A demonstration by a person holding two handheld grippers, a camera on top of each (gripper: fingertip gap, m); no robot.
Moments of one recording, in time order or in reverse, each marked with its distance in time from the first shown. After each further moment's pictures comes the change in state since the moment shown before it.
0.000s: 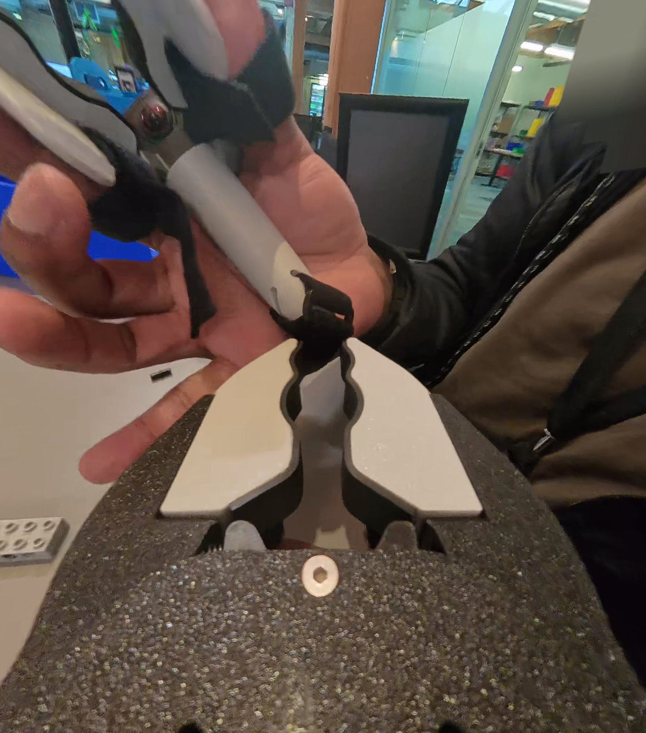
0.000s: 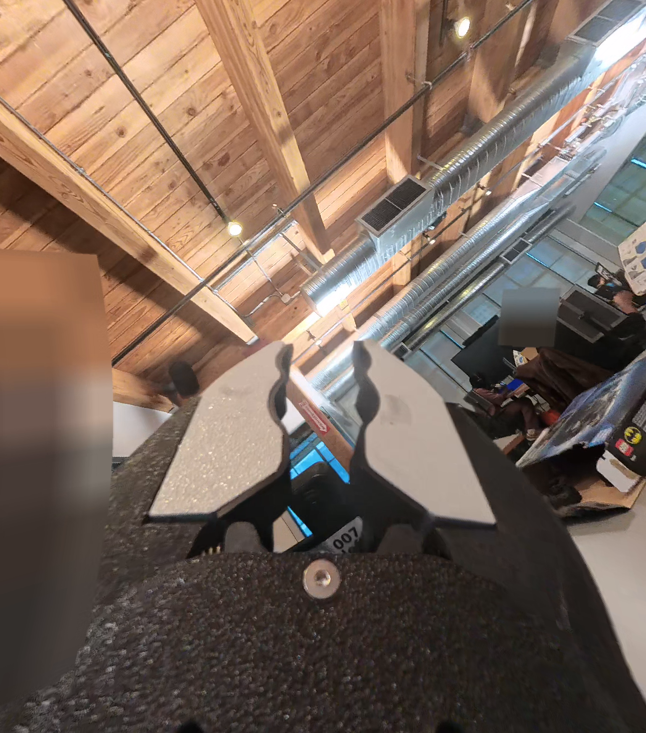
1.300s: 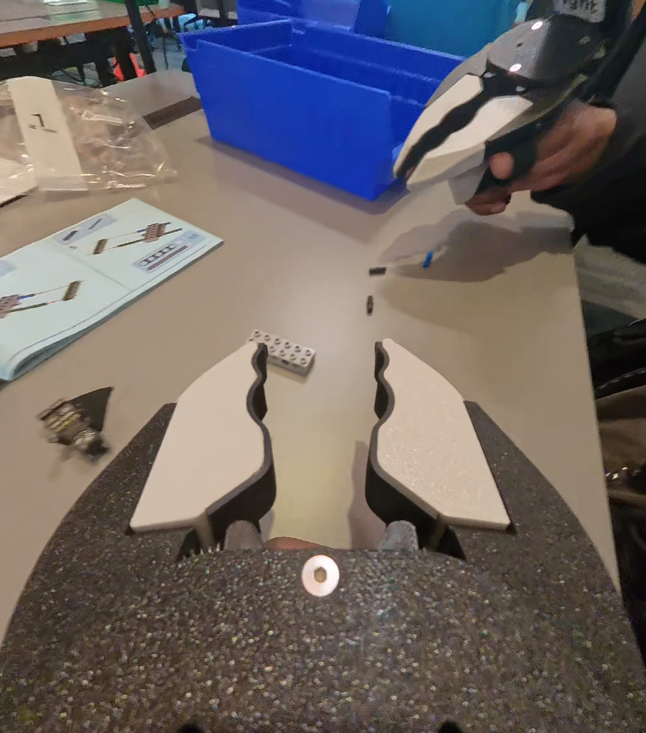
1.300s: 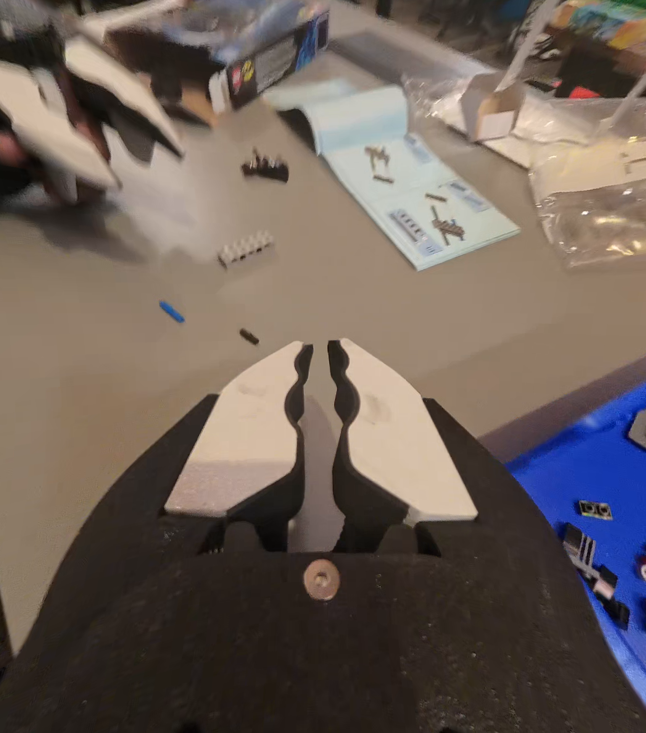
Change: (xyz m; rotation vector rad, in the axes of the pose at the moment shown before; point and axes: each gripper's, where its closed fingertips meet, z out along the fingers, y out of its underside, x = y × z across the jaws) left arm -0.105 0.028 -0.082 -0.206 -0.498 -0.065; right arm 0.086 -0.027 -0.175 -1.101 0.735 -0.947
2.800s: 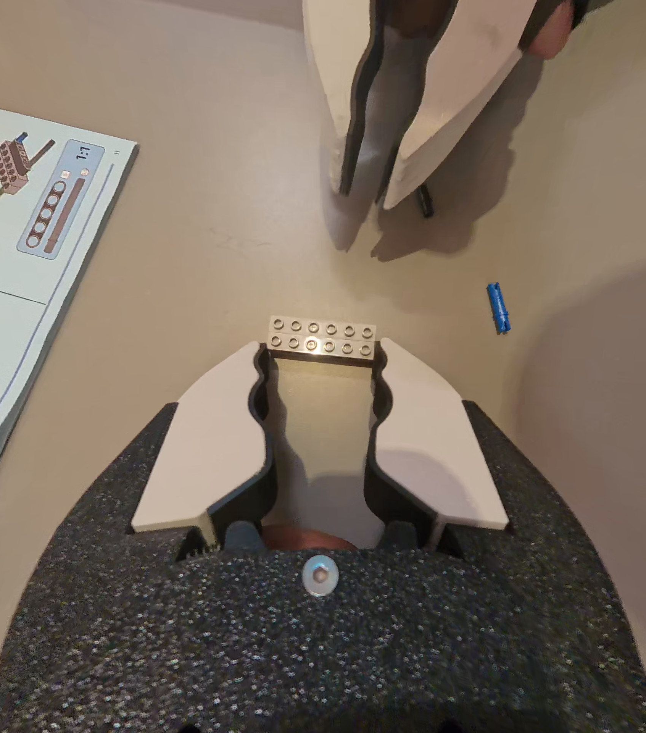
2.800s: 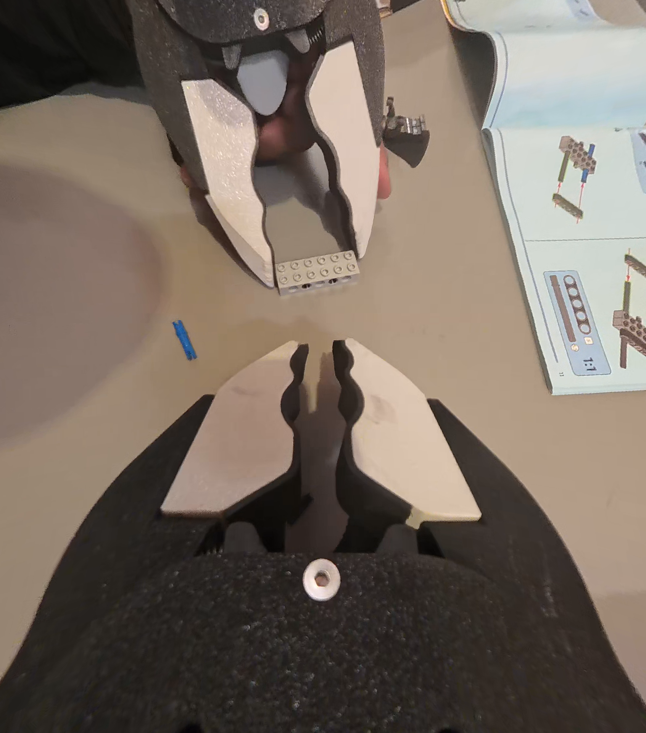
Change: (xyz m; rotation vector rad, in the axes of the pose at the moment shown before) left arm -0.030 0.046 0.064 -0.449 0.182 0.235; right arm -0.041 -0.008 0.100 -0.184 -0.337 -0.215
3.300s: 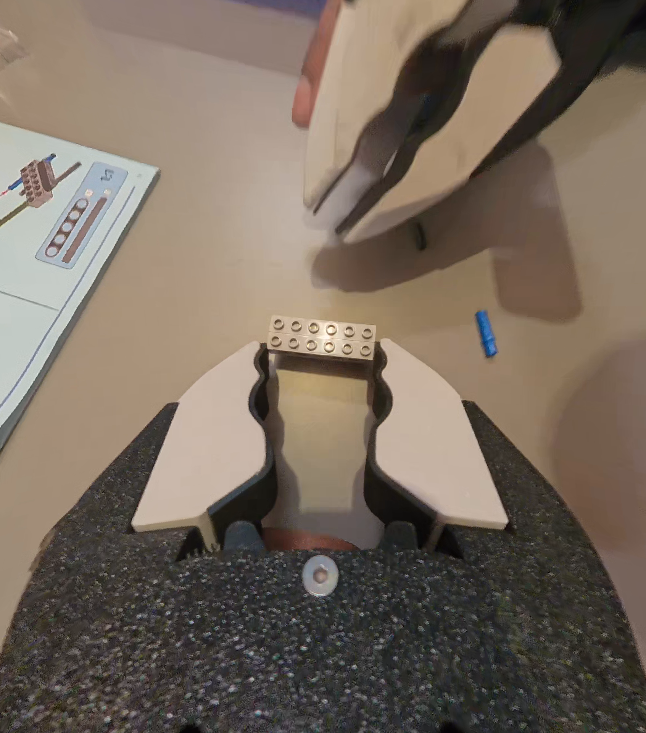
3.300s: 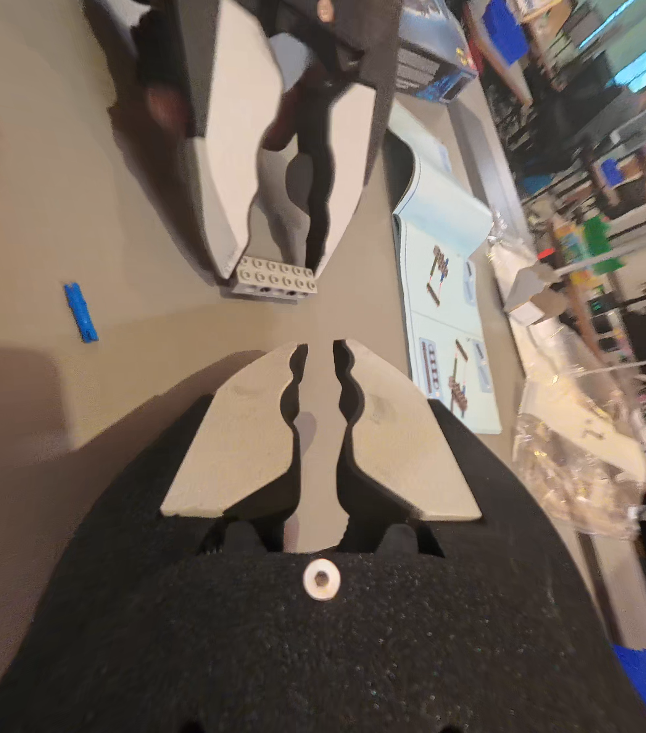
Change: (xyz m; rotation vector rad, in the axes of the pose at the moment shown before) left arm 0.000 -0.012 -0.006 0.083 0.011 -0.056; right arm 0.017 -0.014 0.001 0.038 0.357 -0.475
